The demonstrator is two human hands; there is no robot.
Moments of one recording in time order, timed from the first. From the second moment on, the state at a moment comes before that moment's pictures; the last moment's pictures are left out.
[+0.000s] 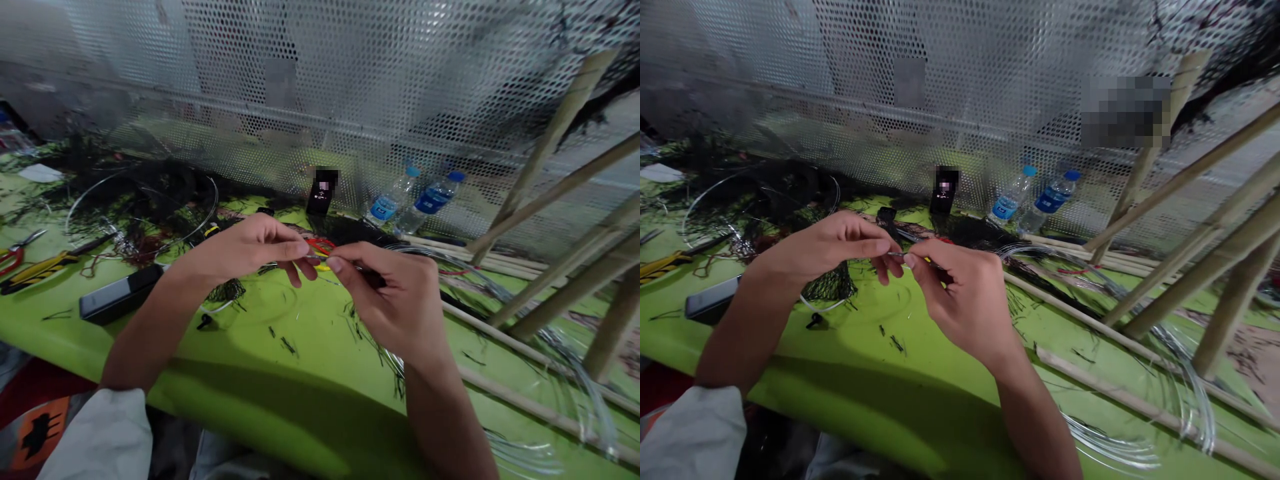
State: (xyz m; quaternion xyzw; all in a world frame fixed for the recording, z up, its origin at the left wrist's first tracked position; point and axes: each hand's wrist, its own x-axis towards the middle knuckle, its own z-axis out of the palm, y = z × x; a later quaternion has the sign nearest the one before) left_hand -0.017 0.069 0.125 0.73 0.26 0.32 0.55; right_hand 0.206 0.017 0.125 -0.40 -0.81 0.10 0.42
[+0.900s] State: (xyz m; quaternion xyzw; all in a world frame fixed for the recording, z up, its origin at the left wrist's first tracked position) left_hand -0.004 0.064 0.117 0.76 0.22 0.35 0.51; right_hand 0.227 0.027 0.133 -0.39 -0.80 0.28 0.36
